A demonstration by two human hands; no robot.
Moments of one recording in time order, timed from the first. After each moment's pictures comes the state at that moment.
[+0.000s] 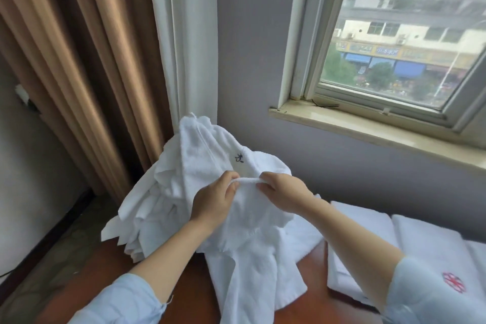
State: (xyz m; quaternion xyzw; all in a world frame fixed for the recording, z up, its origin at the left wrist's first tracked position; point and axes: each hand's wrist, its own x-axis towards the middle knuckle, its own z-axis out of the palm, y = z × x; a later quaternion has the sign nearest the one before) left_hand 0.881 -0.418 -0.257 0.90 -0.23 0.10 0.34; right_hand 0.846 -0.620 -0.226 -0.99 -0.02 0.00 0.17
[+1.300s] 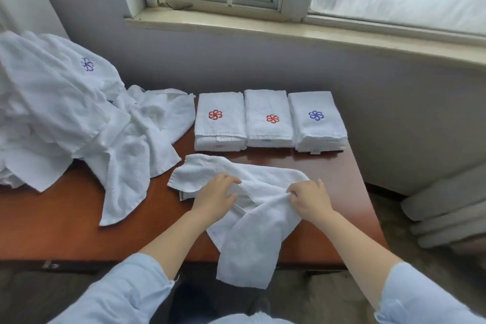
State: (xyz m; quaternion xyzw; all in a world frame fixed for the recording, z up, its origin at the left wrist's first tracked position) left_hand 0.520 -0.598 -0.367 0.87 -0.40 -0.18 0.22; right_hand 0.360 -0.799 -0.352 -0.94 0.31 0.12 0.14
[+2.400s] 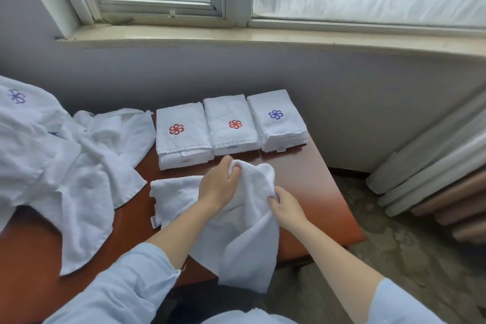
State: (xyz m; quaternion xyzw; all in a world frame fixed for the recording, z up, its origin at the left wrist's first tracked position) left_hand 0.502 -0.685 -0.328 0.84 -0.38 -0.17 0.34; right_hand 0.335 -0.776 -0.360 -0.78 0.46 -0.03 0.43
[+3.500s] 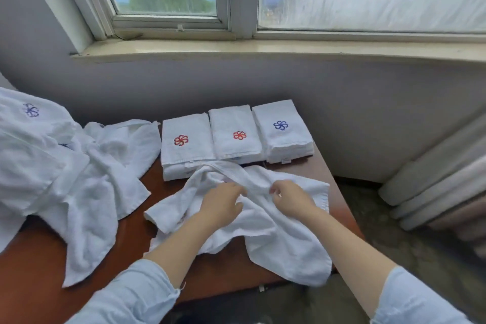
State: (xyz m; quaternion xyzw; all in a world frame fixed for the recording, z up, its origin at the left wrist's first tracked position) left_hand 0.509 -0.687 -0.337 0.83 -0.53 -0.18 0.07; right_hand 0.359 -0.826 -0.322 -0.87 0.39 0.08 0.31
